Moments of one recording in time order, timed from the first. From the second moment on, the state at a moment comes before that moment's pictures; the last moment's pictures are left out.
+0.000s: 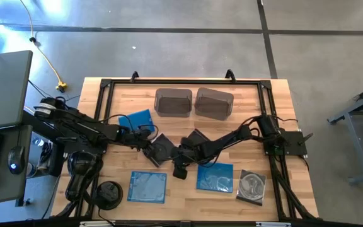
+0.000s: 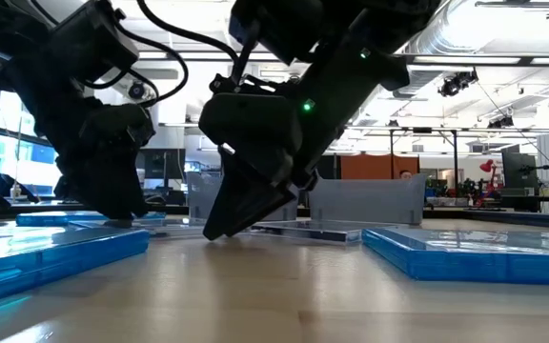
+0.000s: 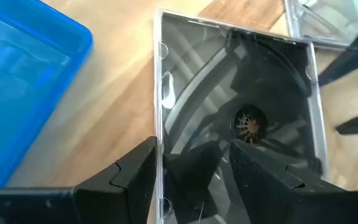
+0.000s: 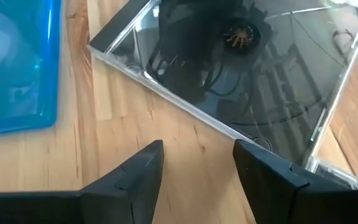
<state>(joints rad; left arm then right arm) -0.20 1.32 0.41 0.03 -0.19 -0.96 0.21 2.16 1.34 -0.09 0.27 0.37</state>
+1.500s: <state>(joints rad) -0.20 1.29 0.83 -0.37 -0.25 -0.55 0.18 2.17 1.34 -0.10 0.47 0.44</state>
